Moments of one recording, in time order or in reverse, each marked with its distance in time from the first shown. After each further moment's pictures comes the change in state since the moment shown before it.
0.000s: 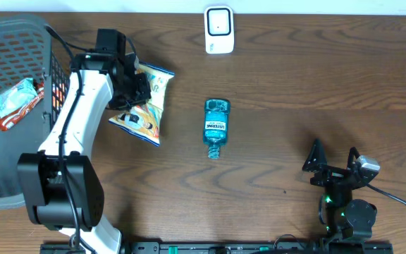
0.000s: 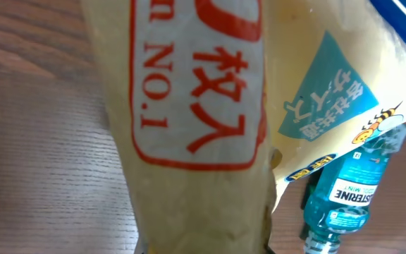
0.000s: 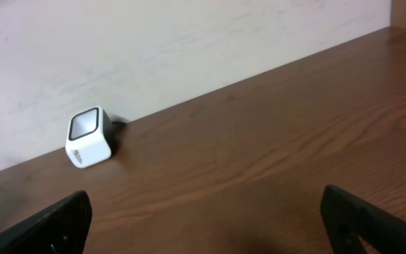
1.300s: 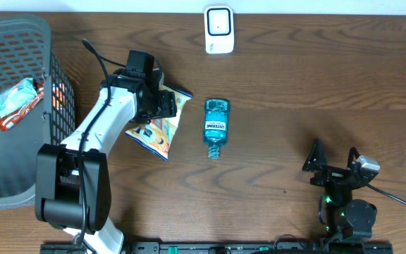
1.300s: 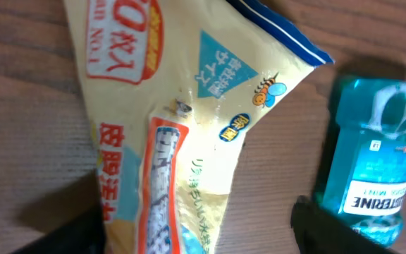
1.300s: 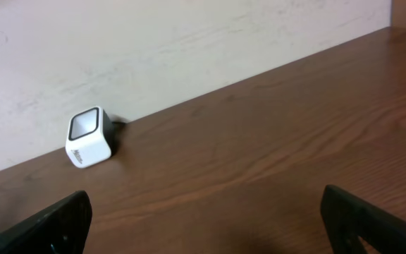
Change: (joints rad) left arm -0.122 0.000 -0.220 0.268 0.000 -0.002; right arm 0.000 0.000 0.000 0.000 0.000 0.000
